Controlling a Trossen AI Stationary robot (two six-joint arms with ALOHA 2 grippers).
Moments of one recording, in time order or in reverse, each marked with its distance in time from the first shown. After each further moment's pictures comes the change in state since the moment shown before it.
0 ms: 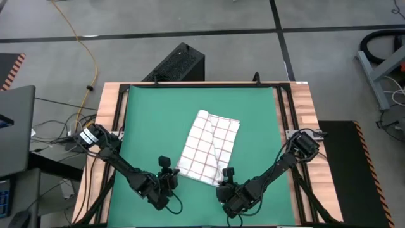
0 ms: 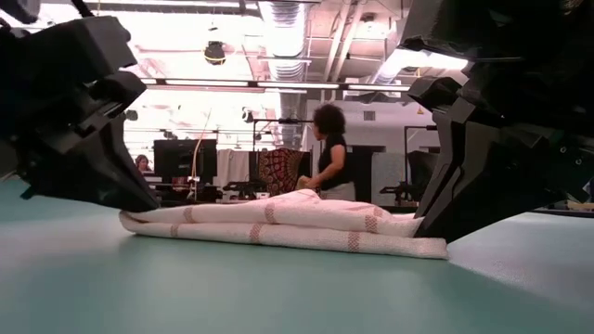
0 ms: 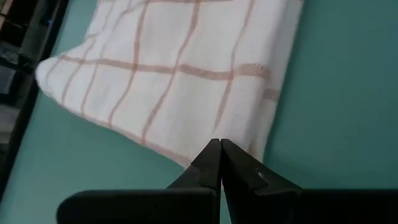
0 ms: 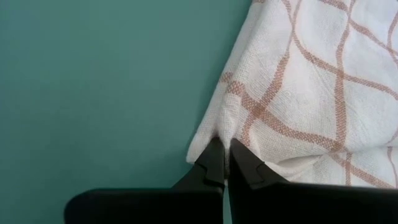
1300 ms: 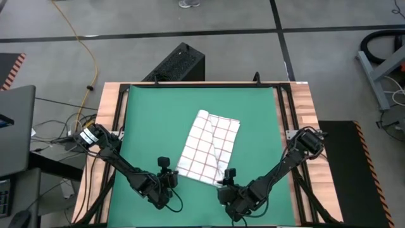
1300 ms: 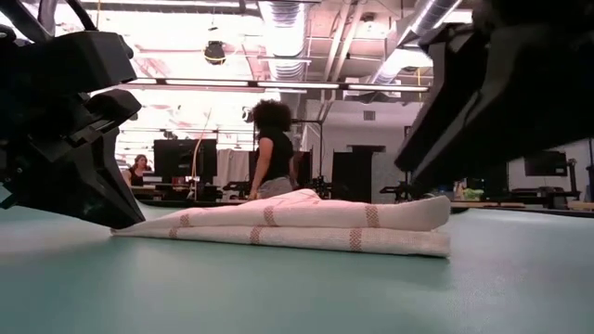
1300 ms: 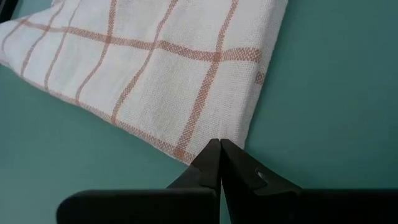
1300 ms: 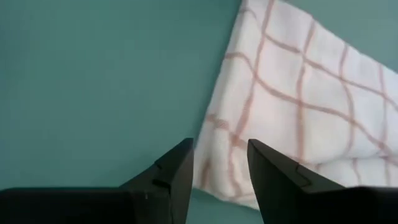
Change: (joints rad) left arm 0.001 0.001 0.001 -0.030 0.103 -0.122; right arm 0.037 -0.082 0.000 0.040 0.111 0.018
